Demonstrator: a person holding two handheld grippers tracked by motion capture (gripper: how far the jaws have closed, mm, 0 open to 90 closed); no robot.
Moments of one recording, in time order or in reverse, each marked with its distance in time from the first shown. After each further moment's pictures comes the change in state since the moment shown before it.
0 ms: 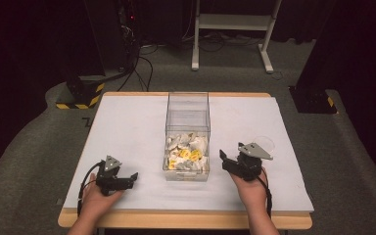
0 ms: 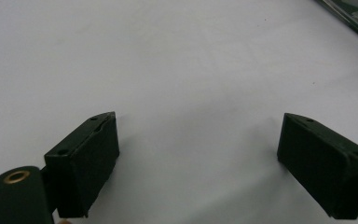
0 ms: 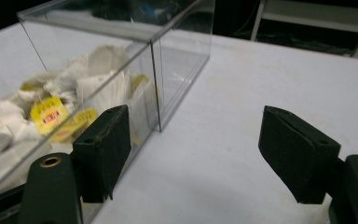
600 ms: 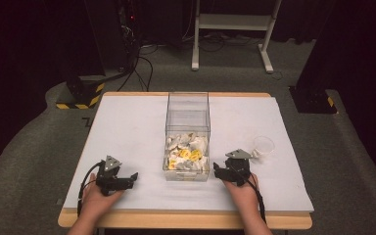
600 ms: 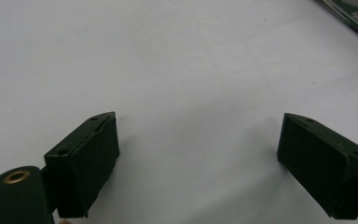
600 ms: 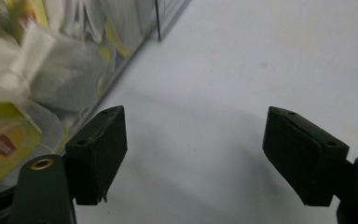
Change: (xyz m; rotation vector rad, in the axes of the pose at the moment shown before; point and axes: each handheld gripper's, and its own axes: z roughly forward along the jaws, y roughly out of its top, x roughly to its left) left arm 0.000 0.000 0.000 0.000 0.000 0.000; right arm 0.009 -0.041 0.046 0.275 -0.013 -0.003
